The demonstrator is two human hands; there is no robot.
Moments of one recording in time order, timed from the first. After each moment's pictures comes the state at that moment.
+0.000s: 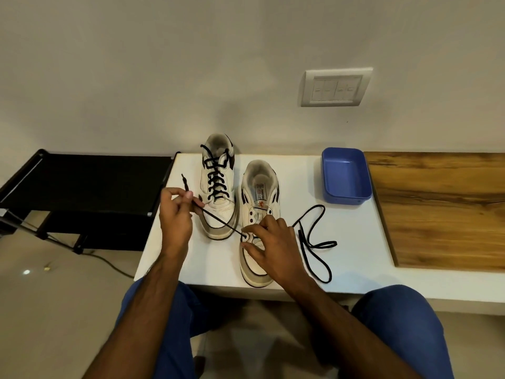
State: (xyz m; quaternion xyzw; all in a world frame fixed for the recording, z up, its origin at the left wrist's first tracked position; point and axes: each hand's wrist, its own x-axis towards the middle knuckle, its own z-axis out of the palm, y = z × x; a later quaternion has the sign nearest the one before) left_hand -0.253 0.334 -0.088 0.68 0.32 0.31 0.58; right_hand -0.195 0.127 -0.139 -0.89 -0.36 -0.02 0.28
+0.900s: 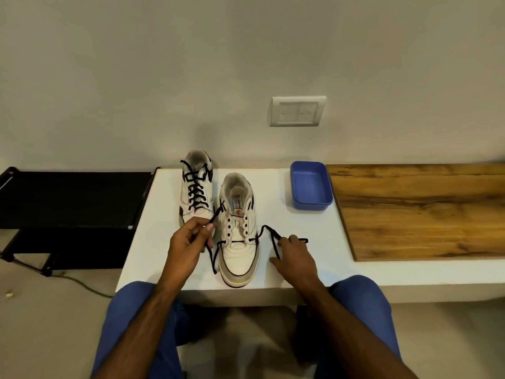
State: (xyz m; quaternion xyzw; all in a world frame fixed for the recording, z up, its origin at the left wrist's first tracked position) left_hand -0.285 0.276 -0.075 0.73 0.18 0.16 0.64; right_hand -0.177 0.042 -0.143 -0.96 -0.18 0.15 0.15
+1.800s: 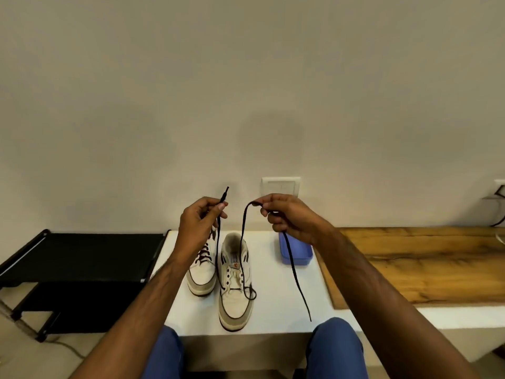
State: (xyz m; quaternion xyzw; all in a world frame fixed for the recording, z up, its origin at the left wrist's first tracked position) left_hand -0.257 0.261 0.114 0.73 0.08 0.28 0.61; right_hand -0.156 0.048 0.161 -0.62 -0.21 0.33 0.68
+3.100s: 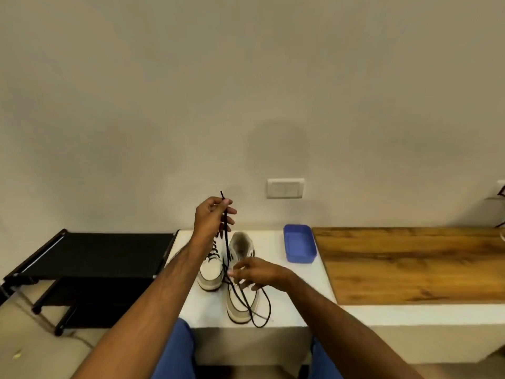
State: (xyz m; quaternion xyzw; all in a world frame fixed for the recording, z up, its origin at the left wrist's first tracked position) left_hand -0.256 0.250 0.128 0.66 0.16 0.23 0.69; right_hand -0.223 0.087 0.056 -0.80 -0.27 0.40 0.37
